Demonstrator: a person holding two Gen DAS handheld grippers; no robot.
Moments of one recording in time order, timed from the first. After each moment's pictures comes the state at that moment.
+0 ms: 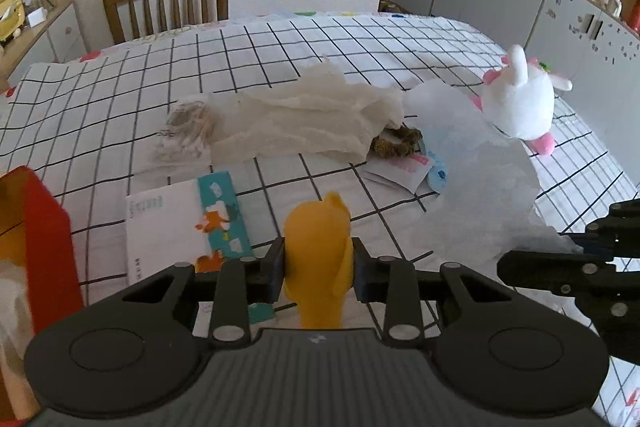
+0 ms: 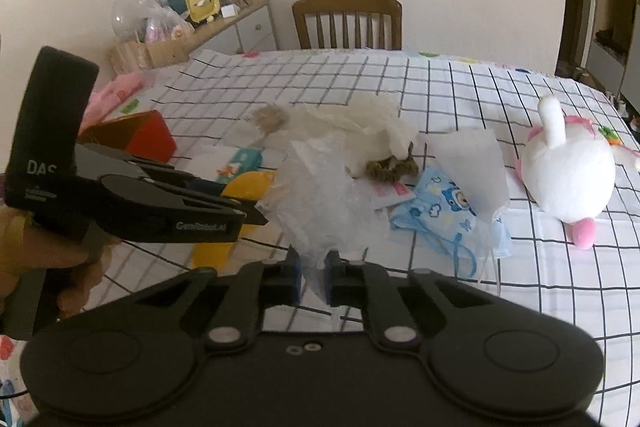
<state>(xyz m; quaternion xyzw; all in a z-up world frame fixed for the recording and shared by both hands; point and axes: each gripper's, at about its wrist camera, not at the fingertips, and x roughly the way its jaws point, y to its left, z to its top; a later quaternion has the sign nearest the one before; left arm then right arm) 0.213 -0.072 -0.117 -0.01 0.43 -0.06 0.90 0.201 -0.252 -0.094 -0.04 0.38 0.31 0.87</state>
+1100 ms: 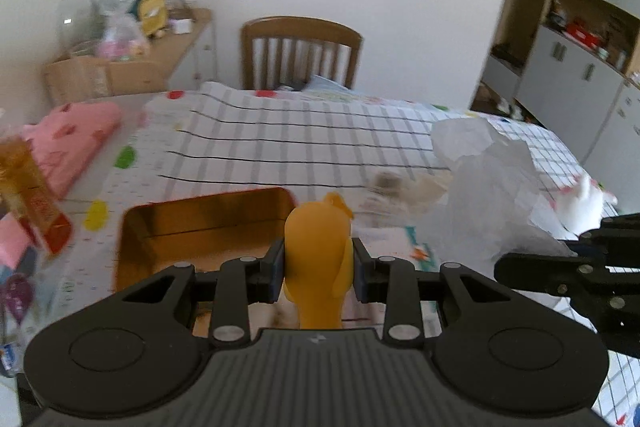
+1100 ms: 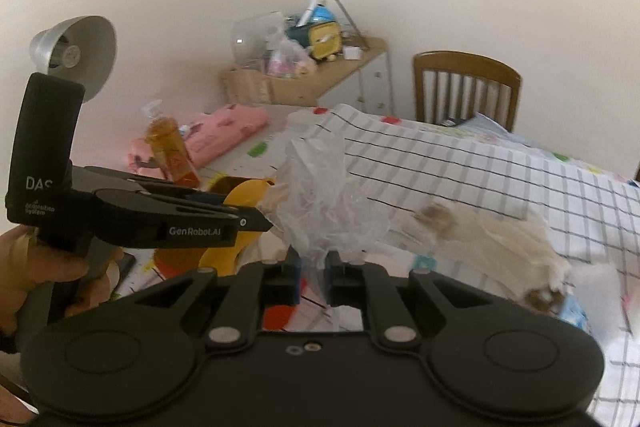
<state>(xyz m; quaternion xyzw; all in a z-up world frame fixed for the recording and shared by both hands) 0.127 0.078 -0.024 -0.08 0.36 0.08 0.93 0.169 -0.119 -0.012 -0.06 0.32 0.44 0.84</state>
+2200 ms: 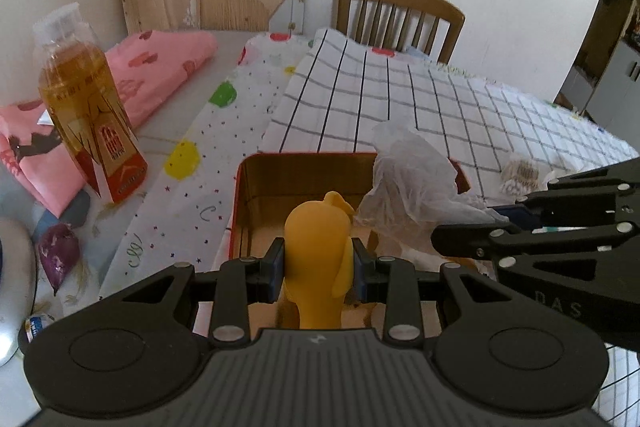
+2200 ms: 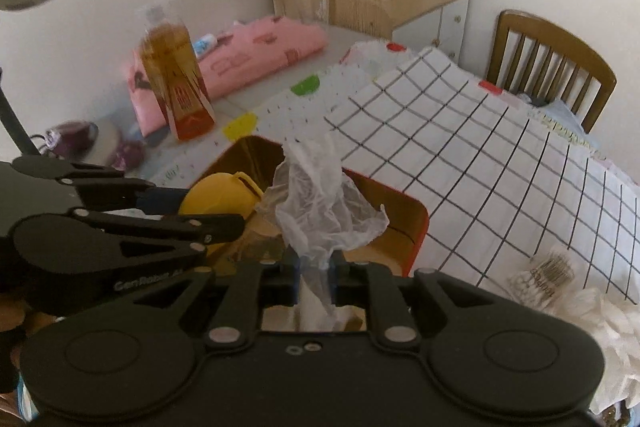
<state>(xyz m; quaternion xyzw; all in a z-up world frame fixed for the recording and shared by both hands) 0.135 0.176 -0.084 -0.12 0.40 0.18 0.89 0.220 0.056 -0.071 -0.19 0.39 0.48 0.77</state>
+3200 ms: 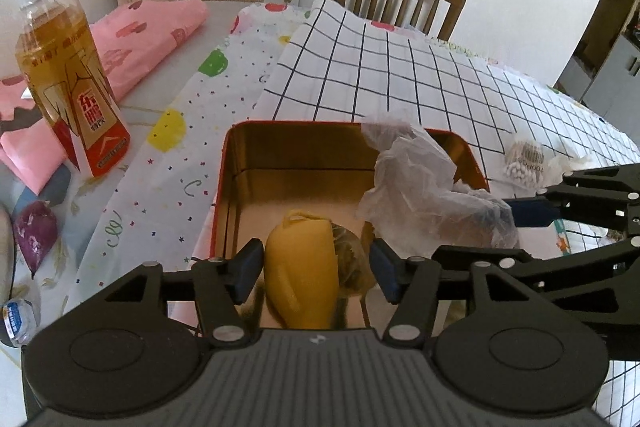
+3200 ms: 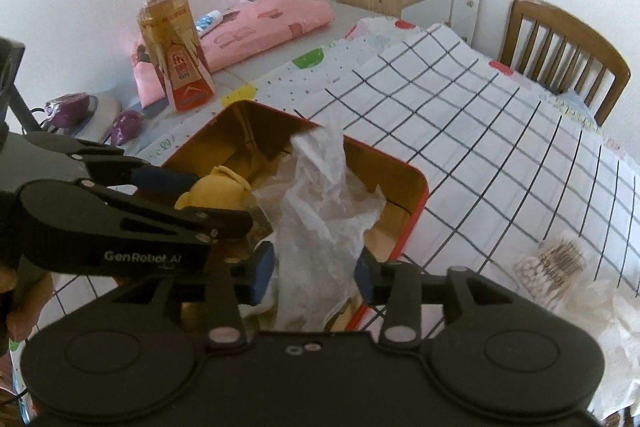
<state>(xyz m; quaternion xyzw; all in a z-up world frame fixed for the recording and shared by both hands) 0.141 0.181 -0.098 -0.14 0.43 0.16 0.88 0.226 0.046 -0.086 -0.20 0.39 0.49 0.75</state>
